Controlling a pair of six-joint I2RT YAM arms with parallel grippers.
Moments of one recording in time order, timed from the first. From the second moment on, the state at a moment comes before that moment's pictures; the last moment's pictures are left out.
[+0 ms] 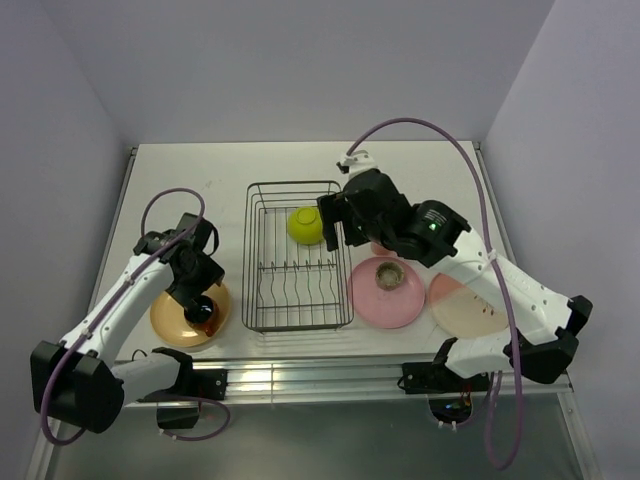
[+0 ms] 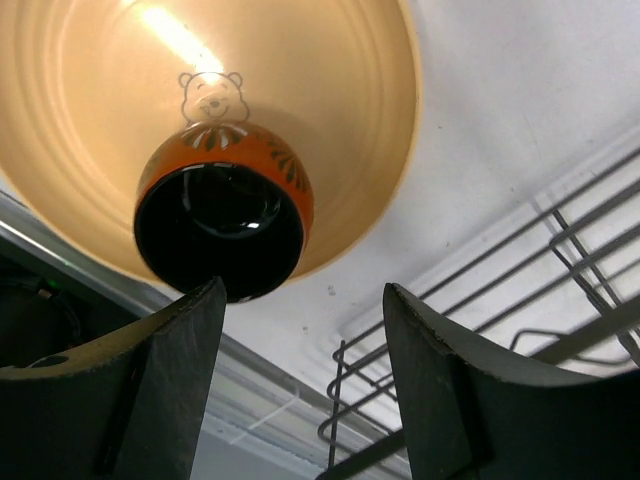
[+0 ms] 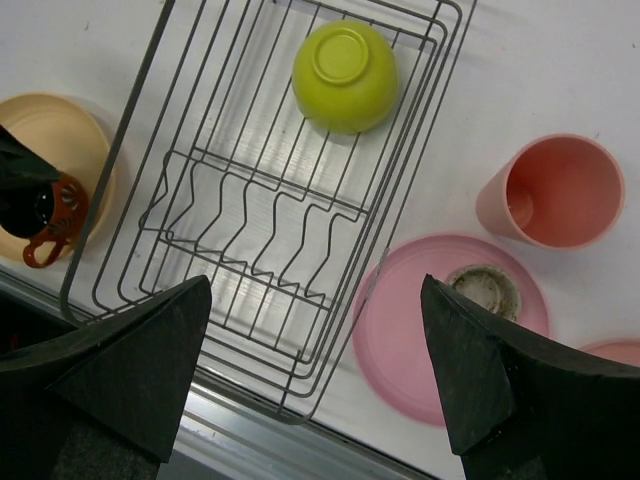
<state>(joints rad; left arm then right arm) -0.32 1.13 0.92 -1.15 -0.23 -1.17 0.91 1.31 1.55 -0.94 0.34 0.40</state>
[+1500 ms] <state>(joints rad) -0.23 0.72 0.79 -0.36 0.35 -1.47 0.65 1.23 1.38 -0.66 -0.49 0.79</state>
